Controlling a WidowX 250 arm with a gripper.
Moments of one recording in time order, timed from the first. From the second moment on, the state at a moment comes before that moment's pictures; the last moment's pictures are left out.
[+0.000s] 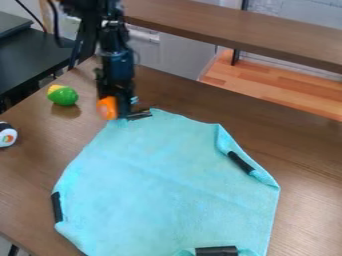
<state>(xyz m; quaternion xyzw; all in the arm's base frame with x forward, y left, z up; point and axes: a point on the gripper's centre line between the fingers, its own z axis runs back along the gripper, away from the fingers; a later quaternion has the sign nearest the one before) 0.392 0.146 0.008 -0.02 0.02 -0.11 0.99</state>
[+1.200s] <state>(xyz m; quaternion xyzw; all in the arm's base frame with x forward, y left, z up) 0.329 0.231 -0.005 -0.05 0.03 -0.10 0.99</state>
